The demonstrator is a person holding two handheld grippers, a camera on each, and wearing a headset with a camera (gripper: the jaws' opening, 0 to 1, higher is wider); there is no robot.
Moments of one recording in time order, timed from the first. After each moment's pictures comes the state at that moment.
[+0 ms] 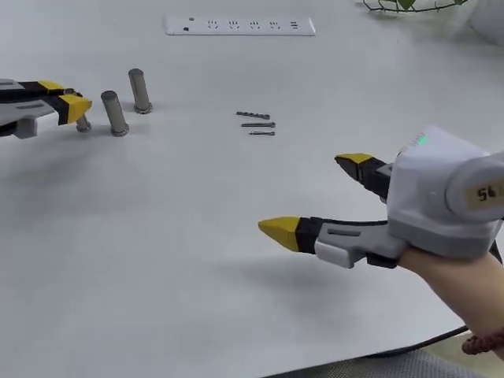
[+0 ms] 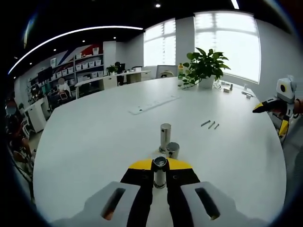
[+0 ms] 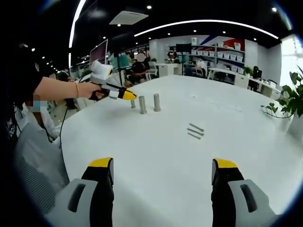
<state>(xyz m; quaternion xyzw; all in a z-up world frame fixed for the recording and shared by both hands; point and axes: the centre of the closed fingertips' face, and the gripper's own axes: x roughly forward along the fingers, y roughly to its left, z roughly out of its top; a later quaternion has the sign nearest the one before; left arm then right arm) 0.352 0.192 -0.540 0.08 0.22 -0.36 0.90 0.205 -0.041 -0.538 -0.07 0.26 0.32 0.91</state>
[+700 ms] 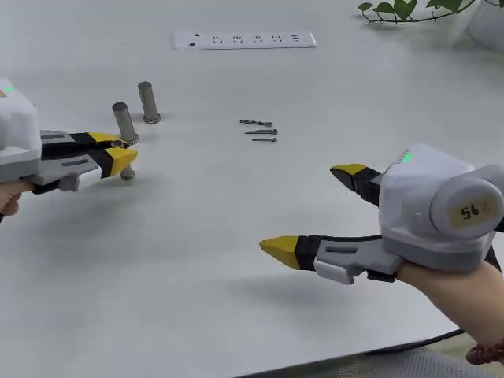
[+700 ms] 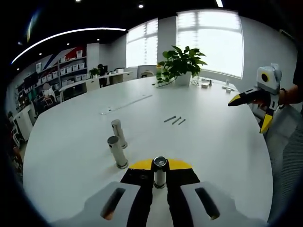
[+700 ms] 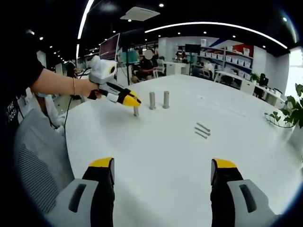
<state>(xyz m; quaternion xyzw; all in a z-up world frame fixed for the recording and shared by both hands) 0.297 0.142 -0.558 0.09 0.22 -0.43 0.87 0.187 -0.033 -0.541 -0.11 0.26 0.34 0.90</state>
